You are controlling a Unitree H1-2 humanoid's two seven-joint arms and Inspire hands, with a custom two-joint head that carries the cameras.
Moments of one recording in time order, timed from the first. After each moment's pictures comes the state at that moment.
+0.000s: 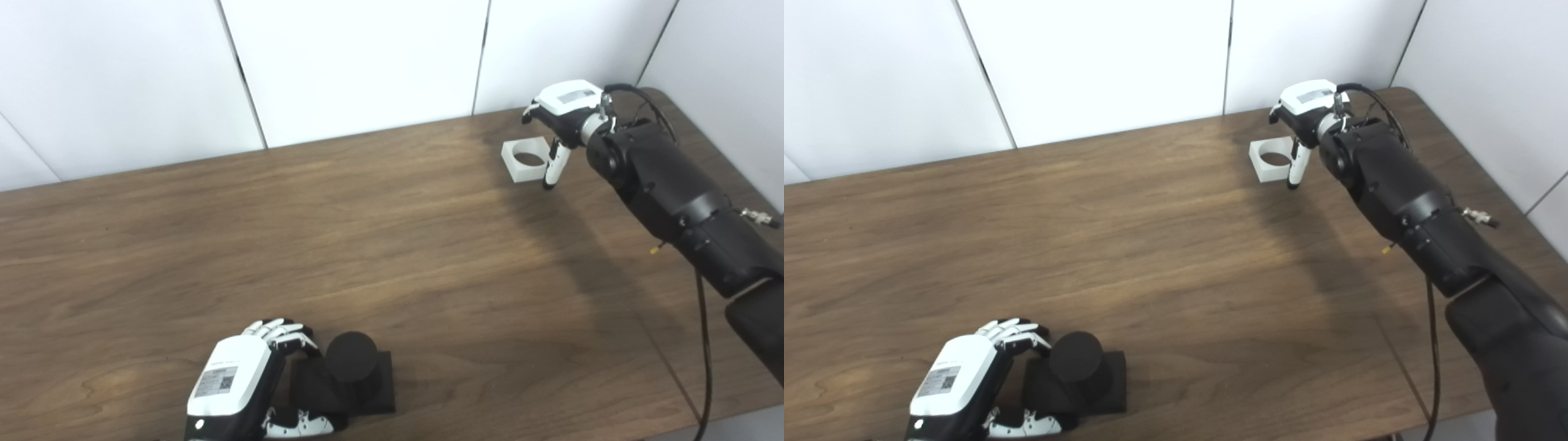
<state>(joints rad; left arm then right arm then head) 0.23 0.26 -0.33 -0.50 0.98 0.07 -0.35 -0.60 -0.69 0.36 0.29 -1.01 0.26 0.47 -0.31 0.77</state>
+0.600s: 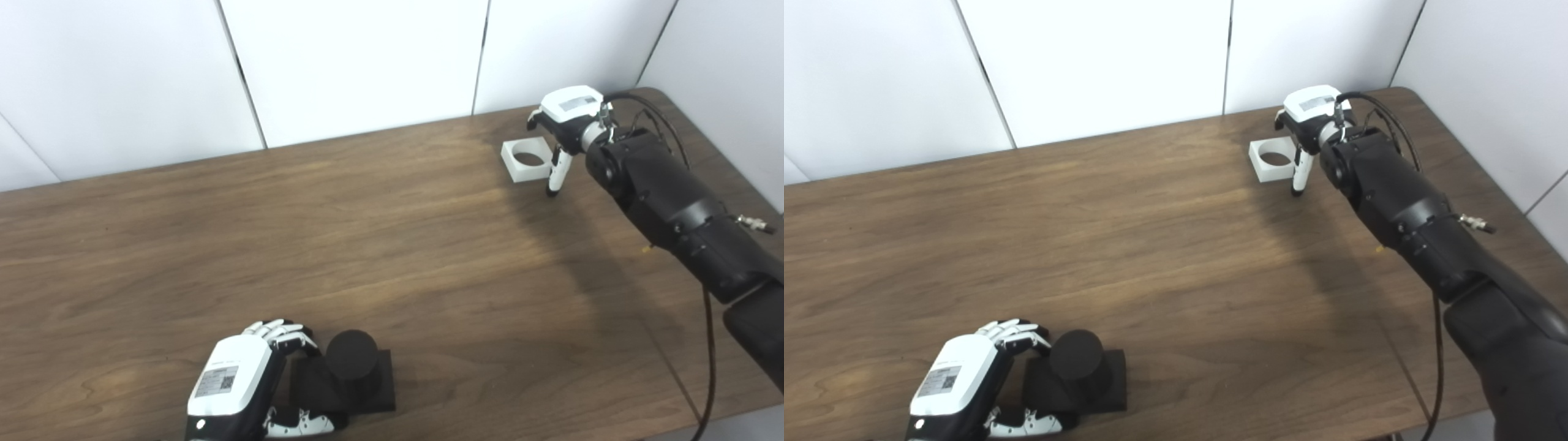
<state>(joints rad) 0.23 0.25 -0.33 -0.51 1.00 0.07 -0.36 -0.58 -0.68 0.37 0.32 -1.02 0.27 0.39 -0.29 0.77</state>
